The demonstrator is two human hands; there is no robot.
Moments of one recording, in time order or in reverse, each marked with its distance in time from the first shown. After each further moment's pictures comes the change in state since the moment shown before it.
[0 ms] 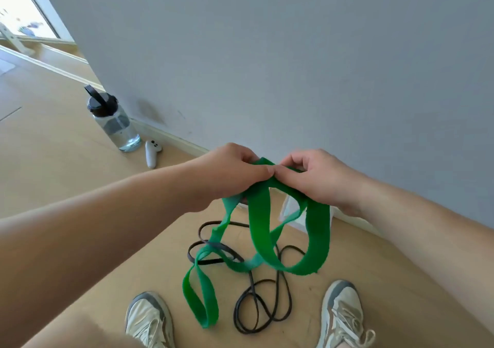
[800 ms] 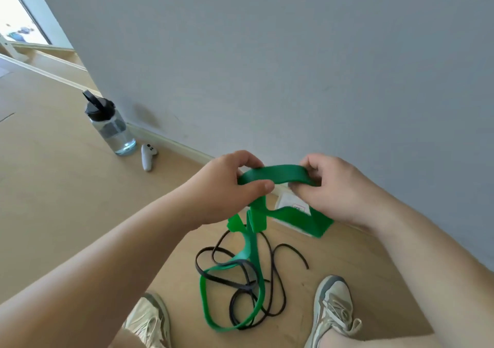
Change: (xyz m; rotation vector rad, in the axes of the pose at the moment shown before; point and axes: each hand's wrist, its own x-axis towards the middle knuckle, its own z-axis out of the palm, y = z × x) left_hand -0.043 -0.008 0.013 0.115 0.069 0.176; right_hand -0.063 -0.008 -0.011 -0.269 0.180 -0.023
